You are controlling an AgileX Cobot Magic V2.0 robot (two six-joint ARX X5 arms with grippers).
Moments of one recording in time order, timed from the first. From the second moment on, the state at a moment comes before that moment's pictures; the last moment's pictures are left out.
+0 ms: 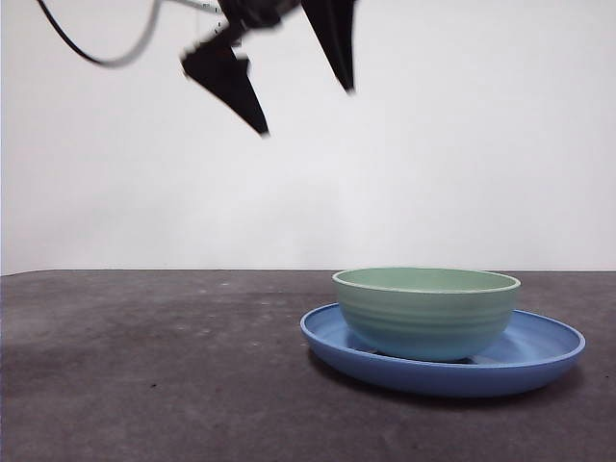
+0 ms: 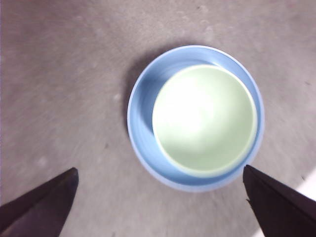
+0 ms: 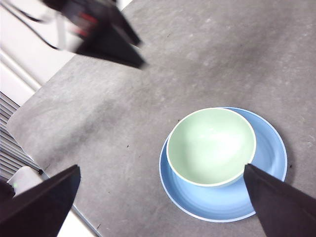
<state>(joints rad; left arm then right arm) -0.65 1.84 1.96 -1.22 0.21 -0.04 0.16 0.59 0.86 -0.81 -0.63 0.11</state>
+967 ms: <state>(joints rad) -0.56 0.72 0.95 -0.86 0.46 0.04 0.16 0.59 0.86 -0.81 -0.63 0.11</state>
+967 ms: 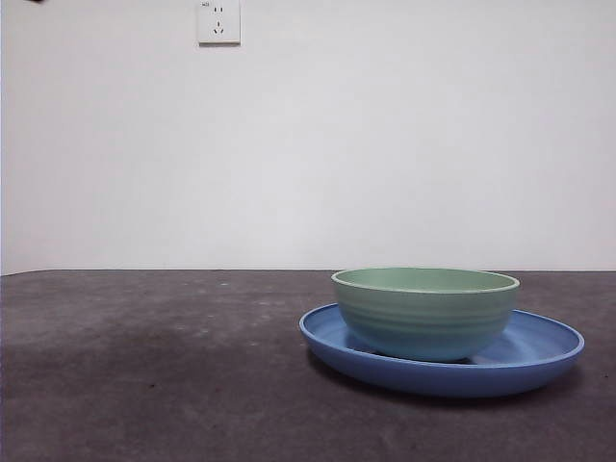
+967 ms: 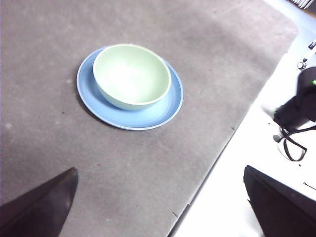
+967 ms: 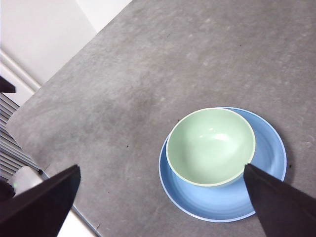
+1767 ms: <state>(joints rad) -0.56 0.71 0.95 -0.86 0.46 0.04 0.11 0.94 0.87 -0.79 -0.57 0.25</state>
